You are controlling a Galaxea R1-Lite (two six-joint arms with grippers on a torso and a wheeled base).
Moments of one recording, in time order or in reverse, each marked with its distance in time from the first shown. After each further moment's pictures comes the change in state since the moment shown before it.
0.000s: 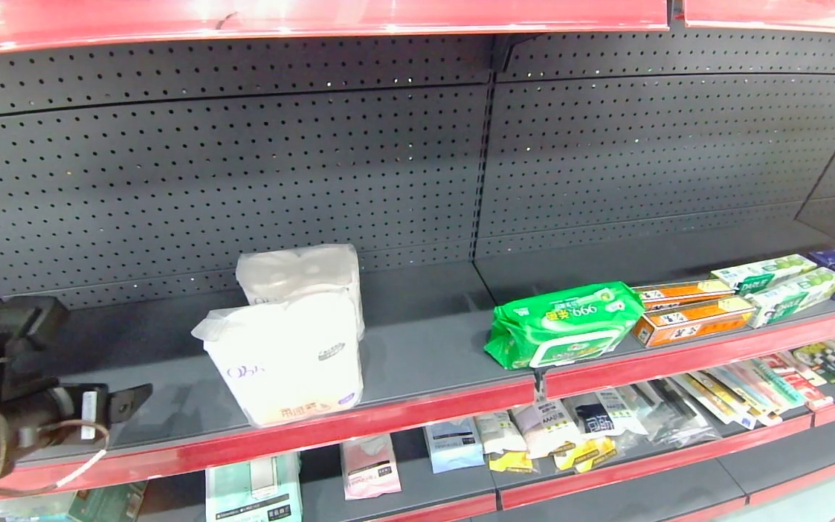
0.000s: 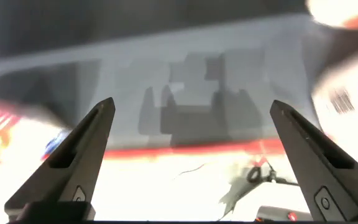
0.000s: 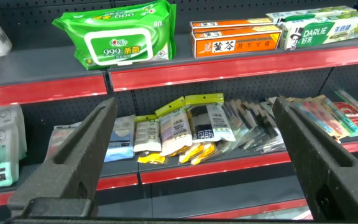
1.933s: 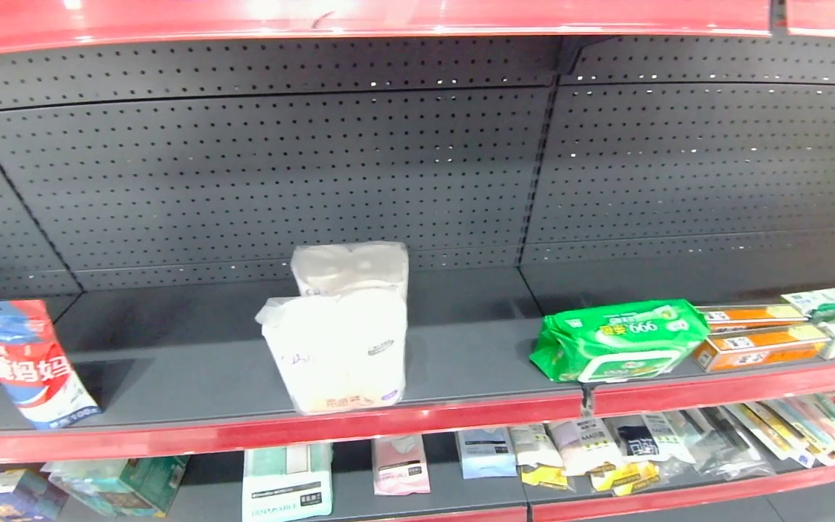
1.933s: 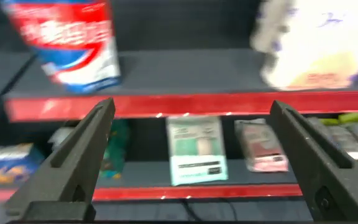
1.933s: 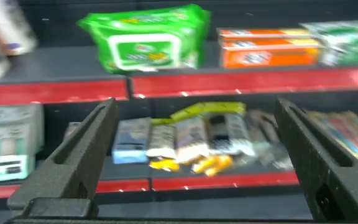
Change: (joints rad) left arm 0.032 -1.237 0.398 0.299 -0.118 -0.067; right arm 0.001 0.001 0.000 0.000 0.005 -0.016
